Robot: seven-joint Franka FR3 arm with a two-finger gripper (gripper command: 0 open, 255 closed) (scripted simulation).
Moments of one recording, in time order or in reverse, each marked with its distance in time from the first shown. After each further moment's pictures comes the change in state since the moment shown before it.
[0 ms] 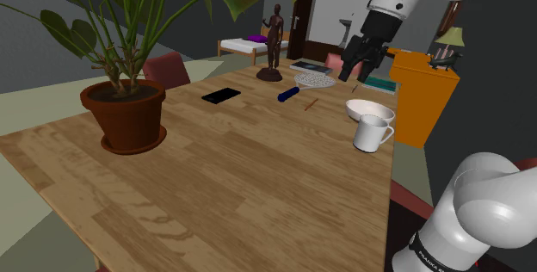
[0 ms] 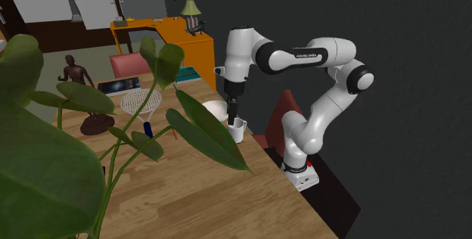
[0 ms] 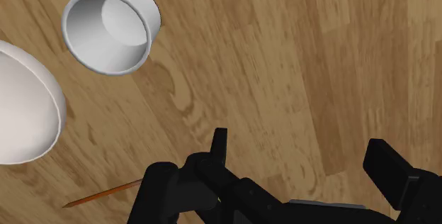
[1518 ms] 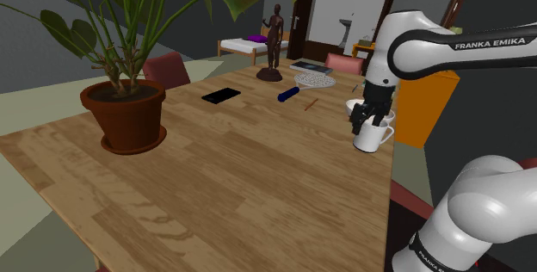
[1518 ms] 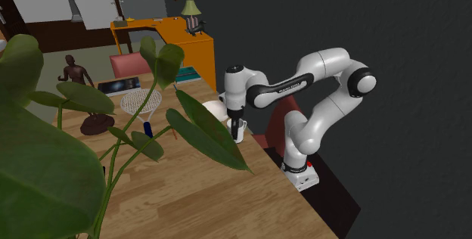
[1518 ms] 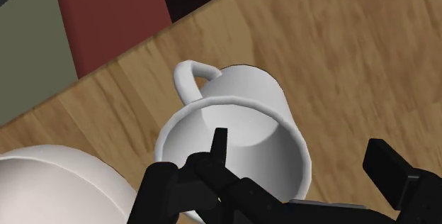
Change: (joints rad) arm -0.154 -0.028 -0.061 -0.396 -0.237 0.195 -0.014
